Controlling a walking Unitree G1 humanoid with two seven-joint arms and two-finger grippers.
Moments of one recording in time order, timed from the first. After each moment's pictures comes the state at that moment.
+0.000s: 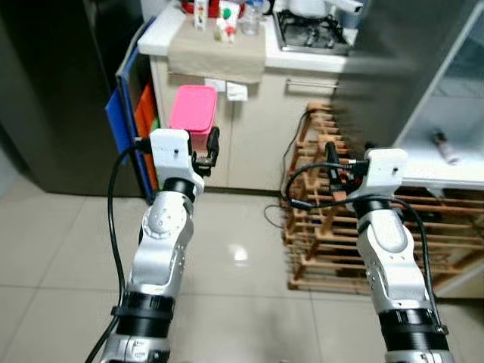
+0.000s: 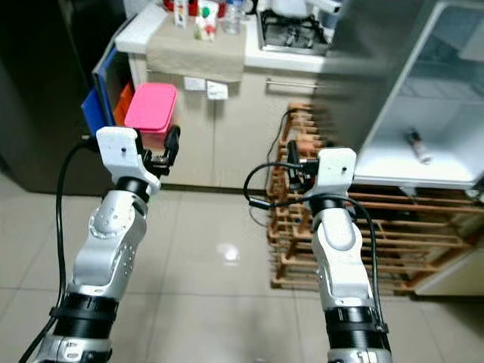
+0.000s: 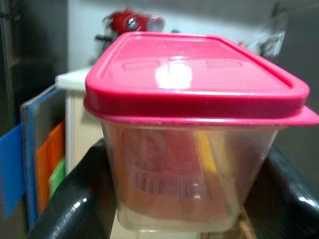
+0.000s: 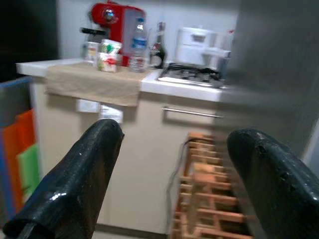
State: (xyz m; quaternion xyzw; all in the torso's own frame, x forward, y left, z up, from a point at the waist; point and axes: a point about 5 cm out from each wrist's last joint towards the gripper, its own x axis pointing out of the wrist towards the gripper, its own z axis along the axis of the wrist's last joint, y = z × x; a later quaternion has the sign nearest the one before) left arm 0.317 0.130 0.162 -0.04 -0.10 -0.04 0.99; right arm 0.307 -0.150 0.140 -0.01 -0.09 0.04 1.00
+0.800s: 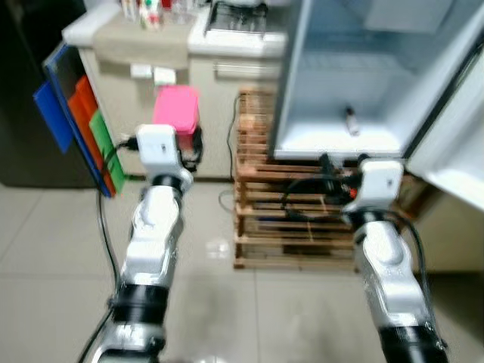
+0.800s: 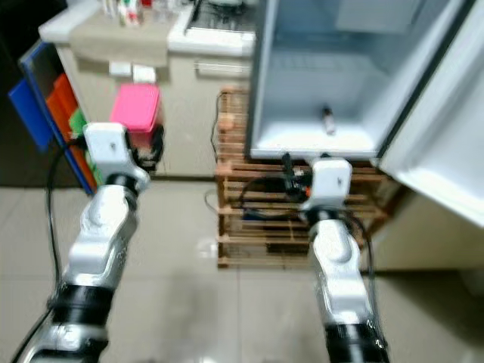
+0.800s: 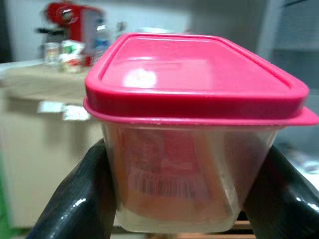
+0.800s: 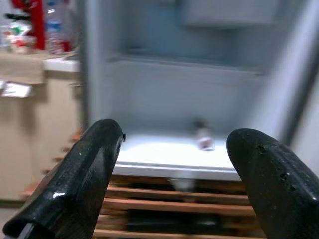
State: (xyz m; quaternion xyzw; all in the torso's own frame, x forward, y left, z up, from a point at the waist) left arm 0.331 0.120 0.167 -0.03 -0.09 -0.04 0.99; right arm 0.293 -0.175 0.130 -0.02 -0.07 0.00 1.00
